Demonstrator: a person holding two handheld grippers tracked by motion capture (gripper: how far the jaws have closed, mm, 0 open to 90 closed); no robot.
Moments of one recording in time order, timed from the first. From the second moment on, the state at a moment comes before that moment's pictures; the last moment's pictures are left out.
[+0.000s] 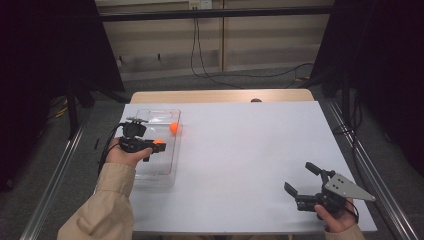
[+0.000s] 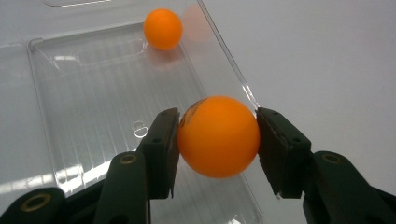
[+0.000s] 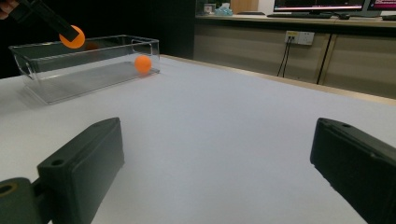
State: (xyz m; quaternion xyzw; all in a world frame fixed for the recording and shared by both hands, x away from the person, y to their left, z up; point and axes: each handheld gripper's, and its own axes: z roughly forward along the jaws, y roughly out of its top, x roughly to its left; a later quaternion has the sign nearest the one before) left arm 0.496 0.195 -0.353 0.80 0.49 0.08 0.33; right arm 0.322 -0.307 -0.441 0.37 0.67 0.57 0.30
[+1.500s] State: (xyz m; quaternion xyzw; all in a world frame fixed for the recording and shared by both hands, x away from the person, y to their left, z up) left arm 0.499 0.196 -0.367 0.80 0.50 0.09 0.32; right arm 0.323 -0.306 -0.441 0.37 0.67 0.57 0.30
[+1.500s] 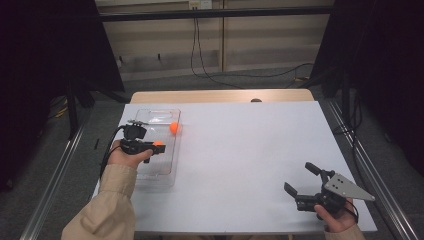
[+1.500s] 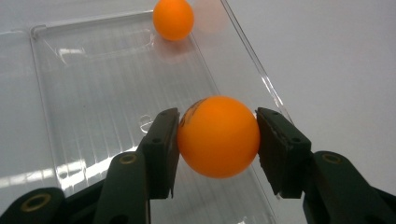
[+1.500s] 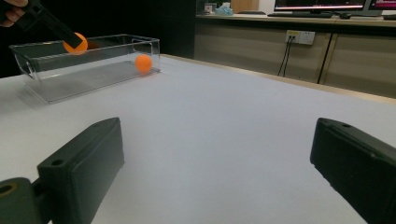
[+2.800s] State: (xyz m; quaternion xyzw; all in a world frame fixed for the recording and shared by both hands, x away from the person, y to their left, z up) left arm 0.502 0.198 -0.381 0.79 0.51 0.09 0.31; right arm 0.322 -0.307 -0.441 0.37 0.67 0.57 0.30
